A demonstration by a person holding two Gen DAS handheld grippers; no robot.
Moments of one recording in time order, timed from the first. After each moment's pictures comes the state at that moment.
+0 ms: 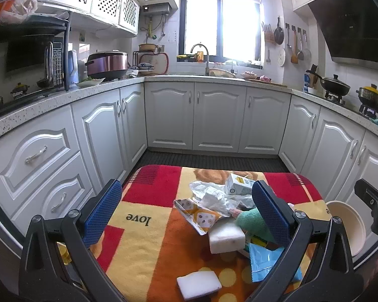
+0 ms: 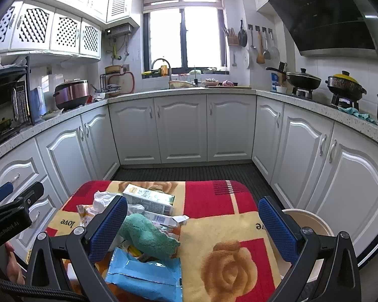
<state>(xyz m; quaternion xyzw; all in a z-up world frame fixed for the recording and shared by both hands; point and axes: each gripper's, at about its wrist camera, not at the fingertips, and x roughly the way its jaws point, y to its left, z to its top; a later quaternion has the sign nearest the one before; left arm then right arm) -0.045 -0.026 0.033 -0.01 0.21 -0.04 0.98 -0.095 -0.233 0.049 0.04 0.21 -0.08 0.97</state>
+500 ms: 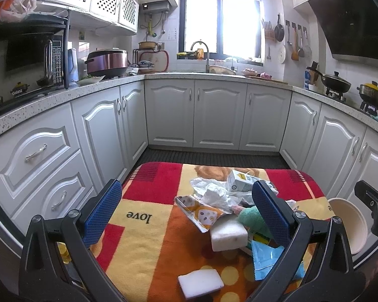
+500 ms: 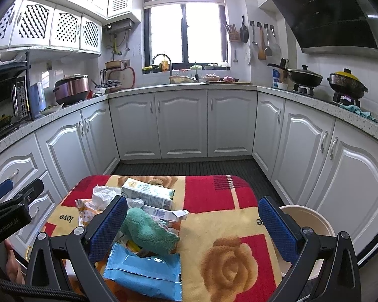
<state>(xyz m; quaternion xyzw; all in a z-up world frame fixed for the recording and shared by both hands) -0.044 -0.027 0.029 -0.01 0.21 -0.04 0.98 -0.092 -0.231 0.043 0.04 0.22 -0.08 0.97</state>
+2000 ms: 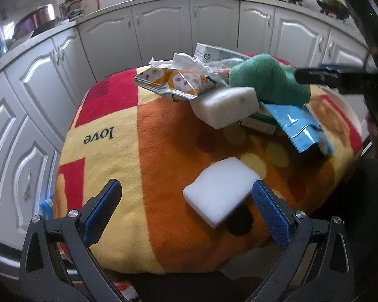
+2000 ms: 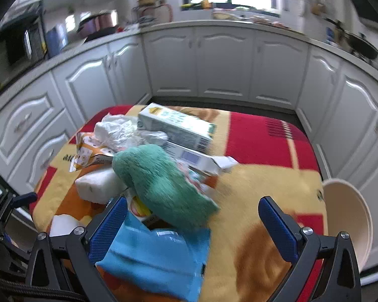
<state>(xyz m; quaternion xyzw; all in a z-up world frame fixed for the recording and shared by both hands) -0.029 -0.017 -0.097 0.13 0.41 -0.19 0.88 0.006 -0.210 -0.049 0.01 0.40 0.05 0.92</state>
